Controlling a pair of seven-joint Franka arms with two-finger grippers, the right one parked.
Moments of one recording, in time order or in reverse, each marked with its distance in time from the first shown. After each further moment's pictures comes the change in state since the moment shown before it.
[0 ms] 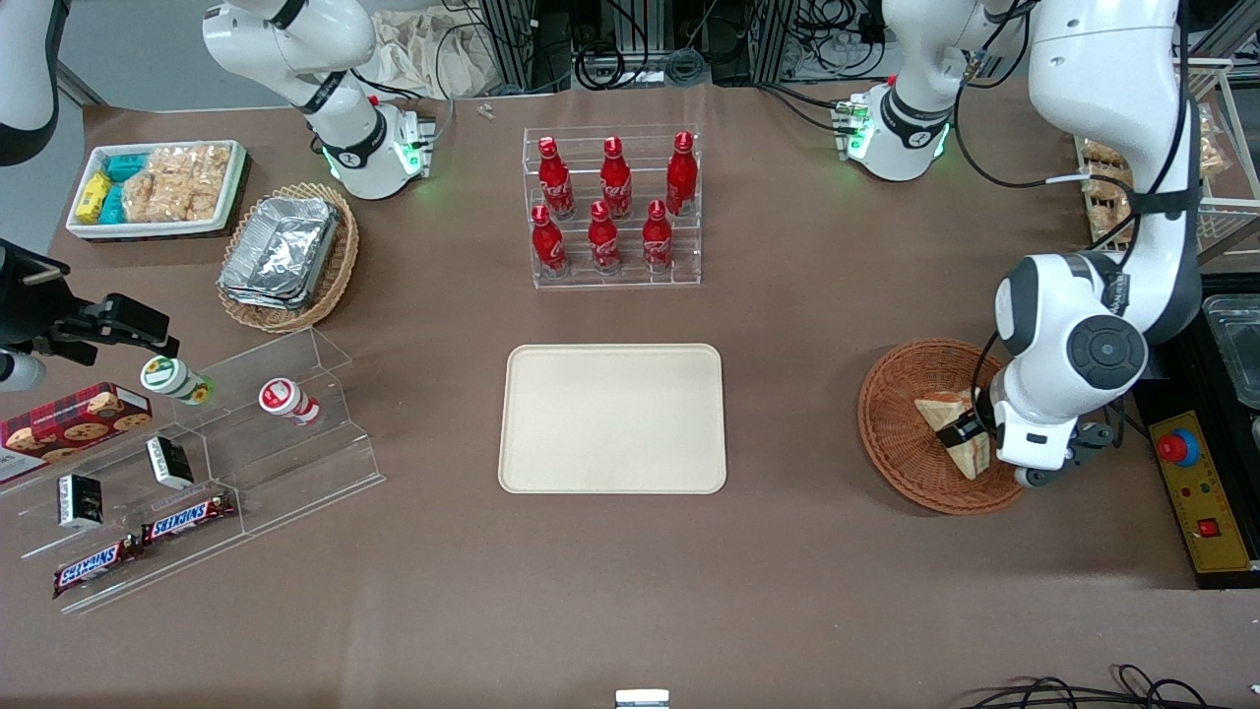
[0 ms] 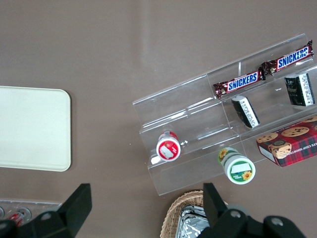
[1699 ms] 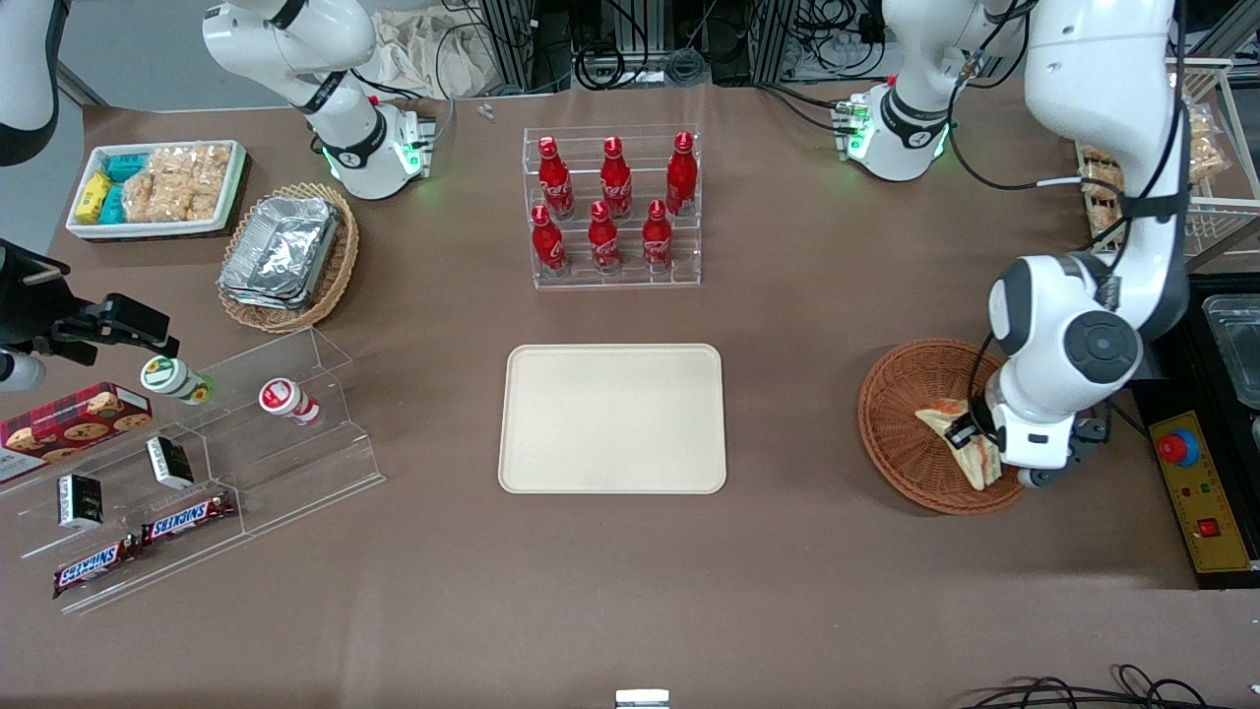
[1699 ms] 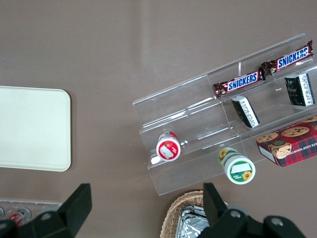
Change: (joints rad) arm -0.001 -0.017 -0.003 0.083 -0.041 -0.098 -0.079
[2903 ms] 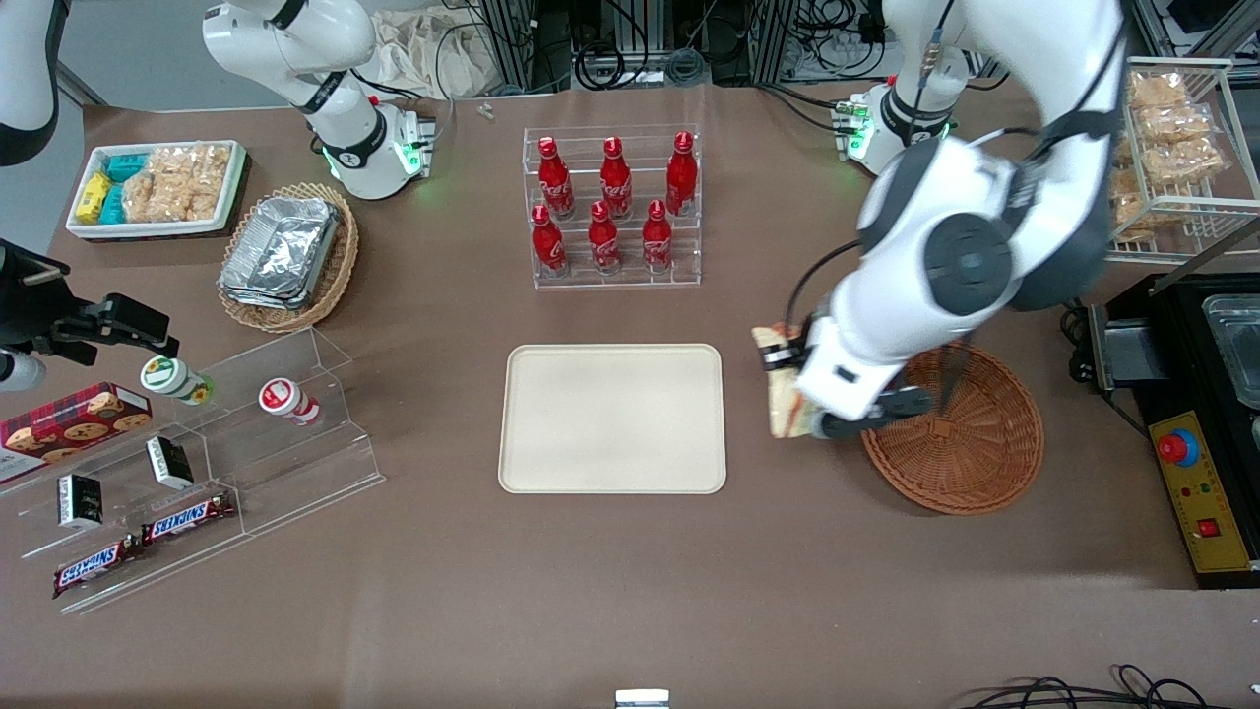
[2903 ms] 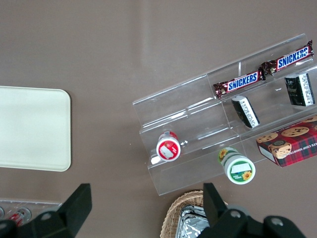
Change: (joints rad) arm -0.050 0.071 -0.386 0.530 -0.107 -0.480 -0.003
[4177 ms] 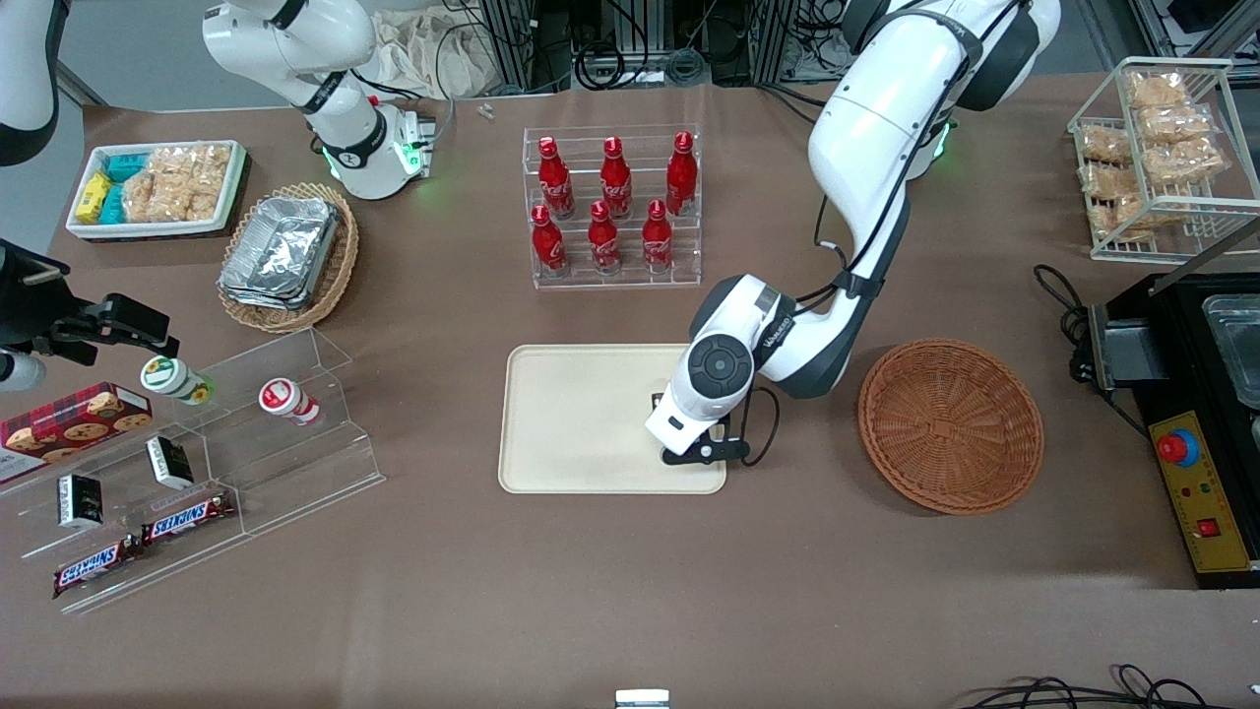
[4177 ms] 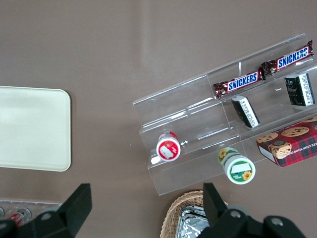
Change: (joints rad) arm -0.155 0.349 -0.011 -0.064 0.074 0.393 0.003
